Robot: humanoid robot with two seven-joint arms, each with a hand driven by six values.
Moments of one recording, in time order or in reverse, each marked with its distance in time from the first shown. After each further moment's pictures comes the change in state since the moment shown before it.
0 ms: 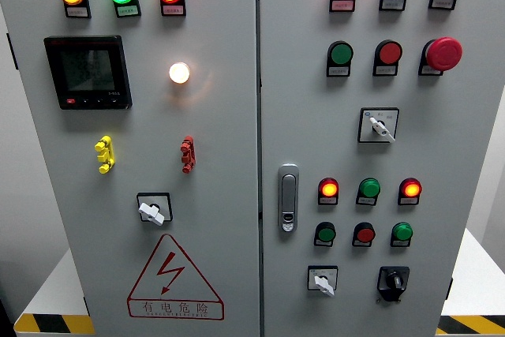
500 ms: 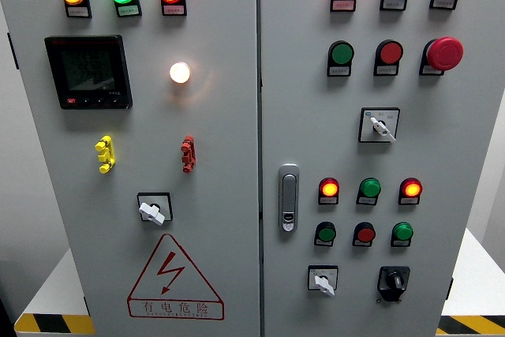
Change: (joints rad) left arm 0.000 0.000 0.000 0.000 0.000 0.000 0.000; right arm -0.110 0.003 -0.073 0.514 0.276 -0.002 0.124
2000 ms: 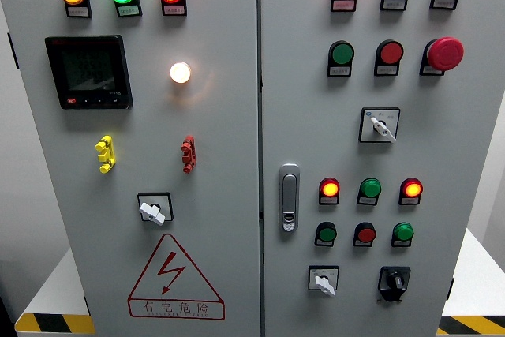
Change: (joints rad) left arm 0.000 0.000 0.000 0.000 0.000 0.000 0.000; right arm -0.177 0.005 -0.112 1.169 0.021 -0.197 0.006
